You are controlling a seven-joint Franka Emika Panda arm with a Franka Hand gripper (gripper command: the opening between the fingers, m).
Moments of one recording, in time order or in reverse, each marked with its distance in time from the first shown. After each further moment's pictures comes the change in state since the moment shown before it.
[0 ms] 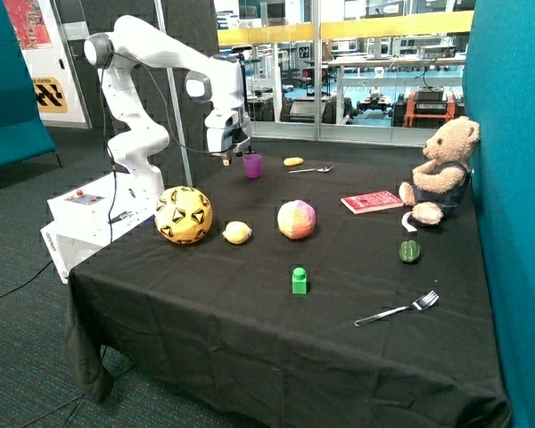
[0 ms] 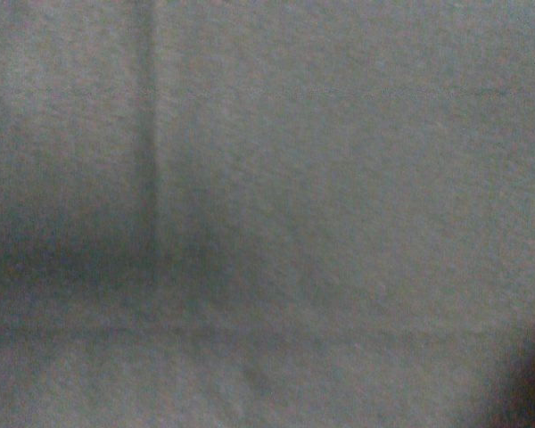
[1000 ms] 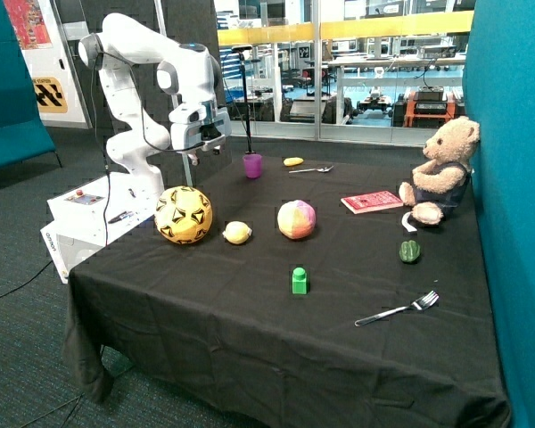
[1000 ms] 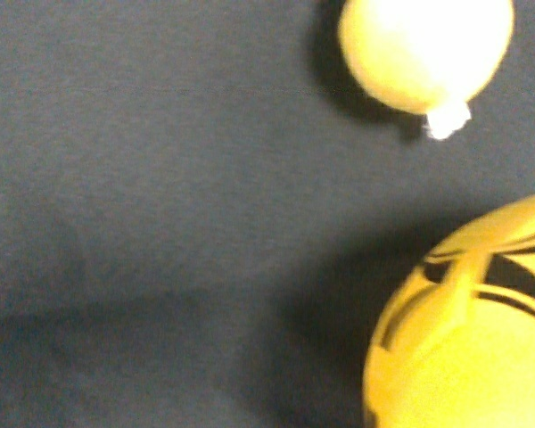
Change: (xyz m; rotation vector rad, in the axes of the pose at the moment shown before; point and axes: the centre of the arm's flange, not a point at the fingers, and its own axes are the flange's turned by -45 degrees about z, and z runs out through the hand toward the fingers) arm -0.029 0.099 -0.031 -0.003 0.000 0.166
